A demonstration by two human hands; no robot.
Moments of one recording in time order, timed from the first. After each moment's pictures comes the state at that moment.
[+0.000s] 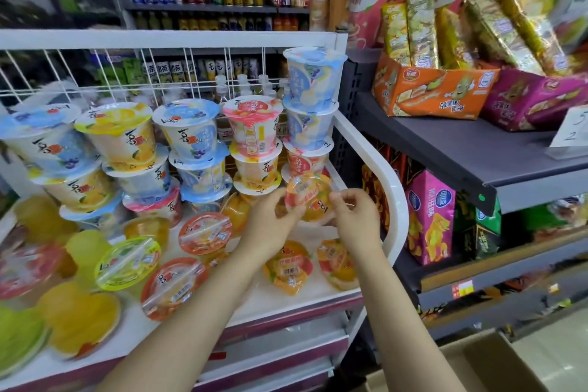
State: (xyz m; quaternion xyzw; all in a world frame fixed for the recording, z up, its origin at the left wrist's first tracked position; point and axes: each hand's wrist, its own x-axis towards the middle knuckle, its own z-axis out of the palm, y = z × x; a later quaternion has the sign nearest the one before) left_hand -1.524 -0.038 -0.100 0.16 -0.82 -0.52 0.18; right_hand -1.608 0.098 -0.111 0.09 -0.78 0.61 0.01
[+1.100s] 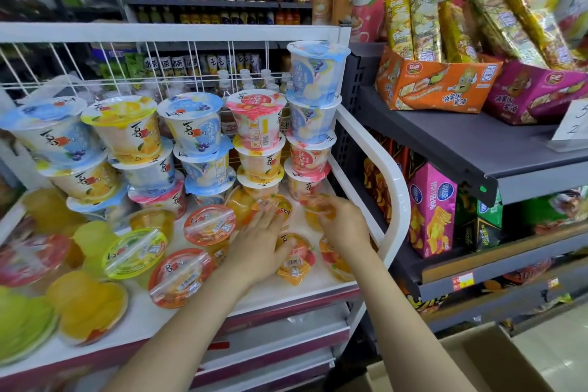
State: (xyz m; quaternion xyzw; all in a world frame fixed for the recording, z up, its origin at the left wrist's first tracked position) left_hand -1.501 -0.058 -0.139 0.13 -0.98 -0.15 -0.03; right_hand -1.610 0.094 -0.132 0.23 -0.90 0.37 -0.01
